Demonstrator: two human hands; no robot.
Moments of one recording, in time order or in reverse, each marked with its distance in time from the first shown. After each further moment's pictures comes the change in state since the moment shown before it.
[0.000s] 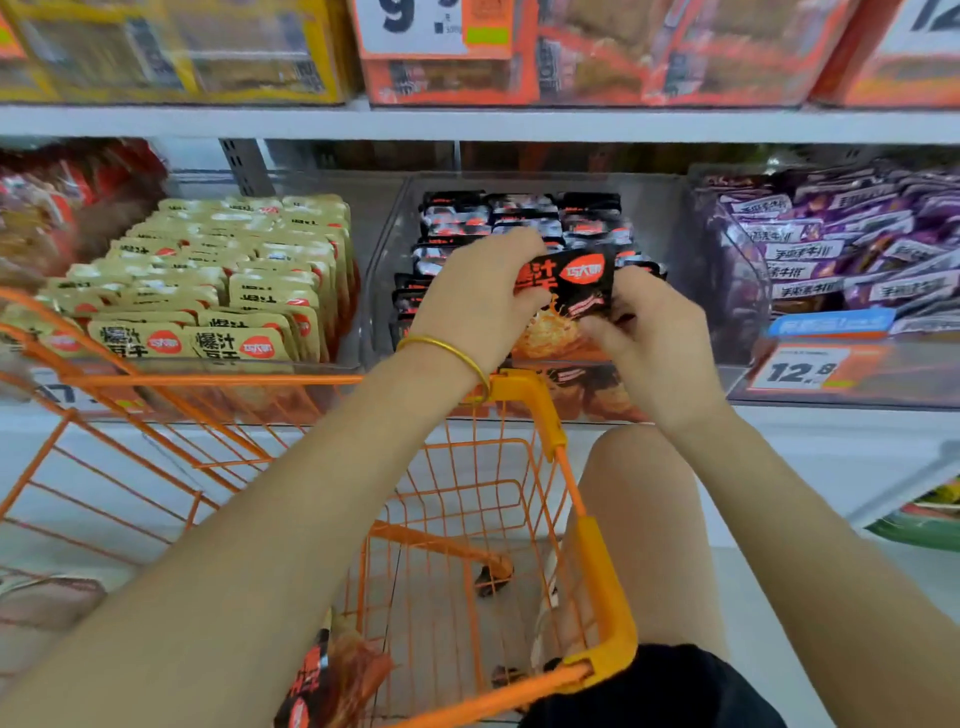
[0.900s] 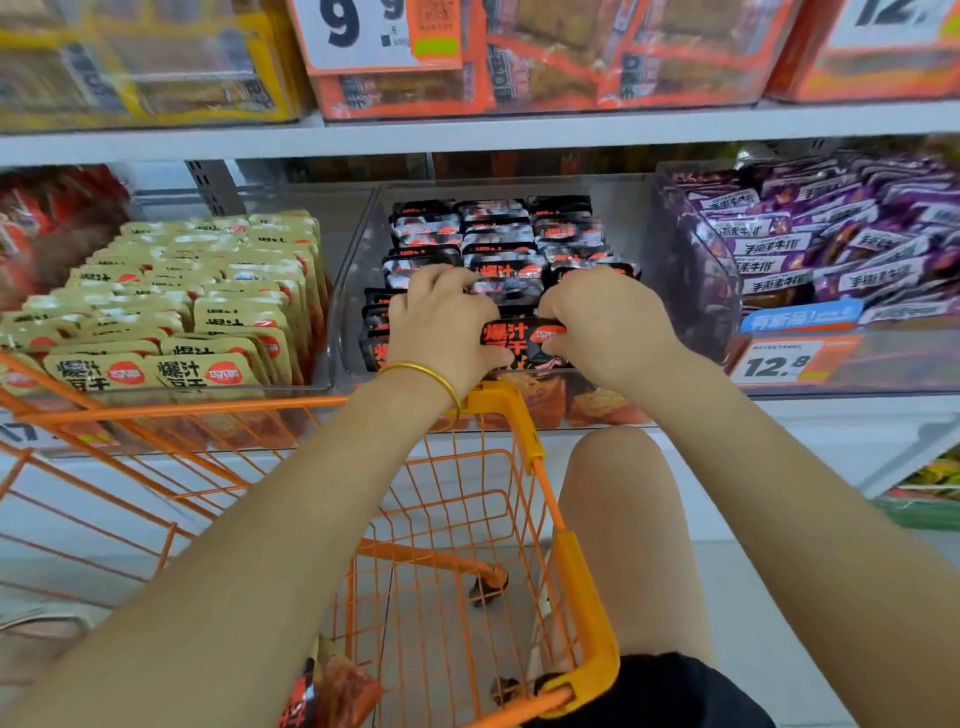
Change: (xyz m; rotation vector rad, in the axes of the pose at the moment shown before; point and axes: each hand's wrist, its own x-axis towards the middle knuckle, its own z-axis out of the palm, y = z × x) left_hand 0.003 -0.020 0.025 0.347 -0.263 -0.153; right_hand 0.036 -0.014 -0.003 -0.647 -0.387 -0.112
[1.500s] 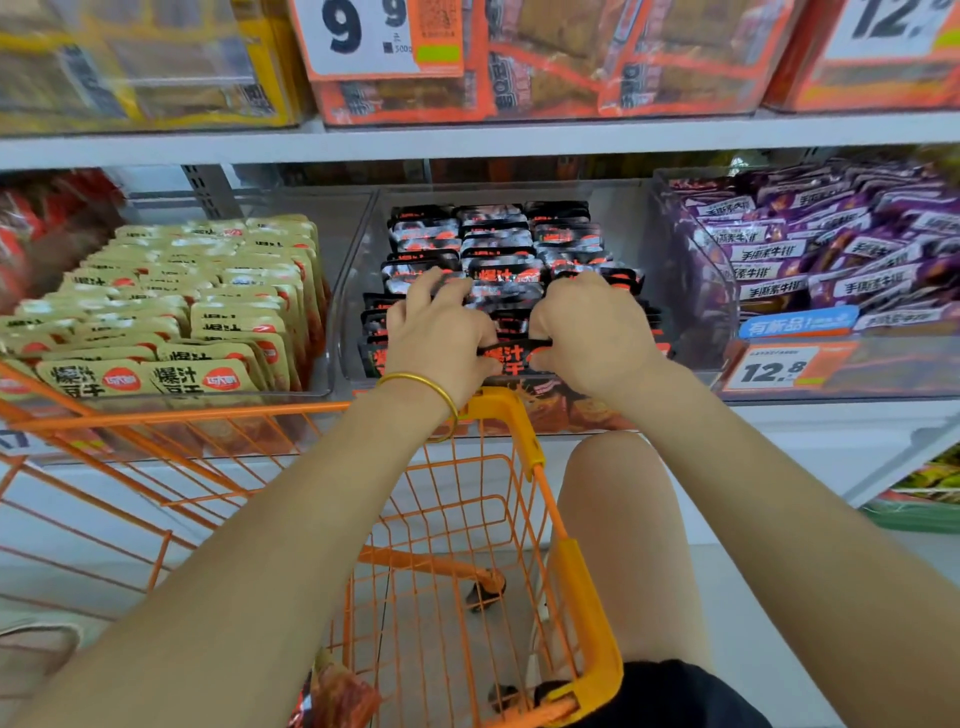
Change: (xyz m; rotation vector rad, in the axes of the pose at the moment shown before) left_hand -0.001 -0.004 0.005 -0.017 -0.009 0.006; right_hand 0.003 -0.011 0.000 -0.011 -0.074 0.031
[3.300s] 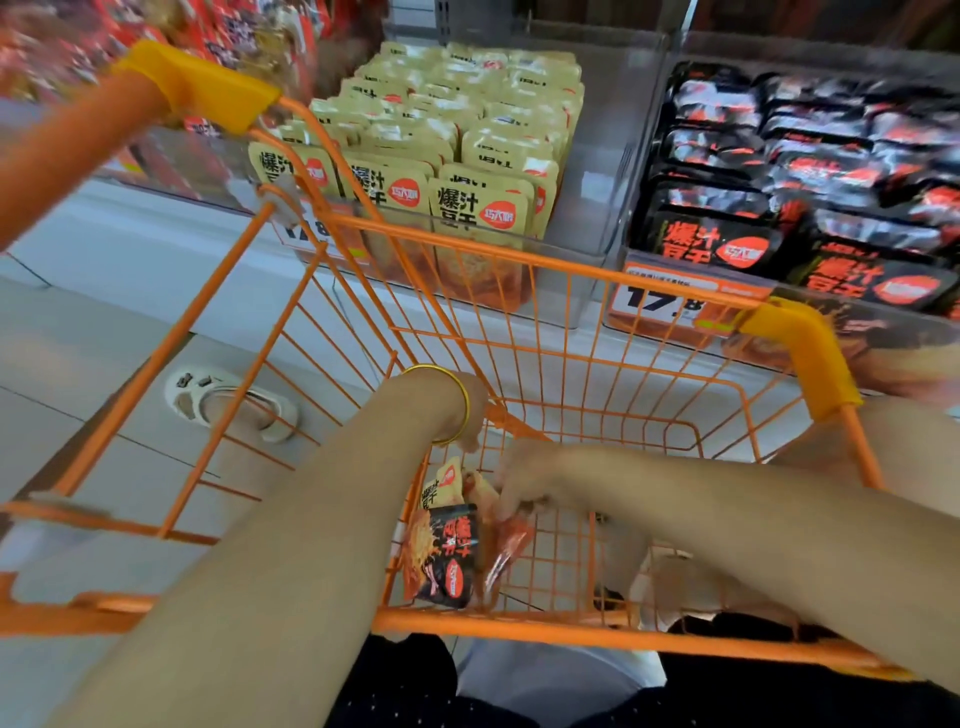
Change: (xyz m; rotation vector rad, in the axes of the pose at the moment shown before) left_hand -0.135 -0.150 0.030 0.185 -1.051 -0.319; right_hand -0.034 -0.222 0.155 0.438 -1.257 -0.114
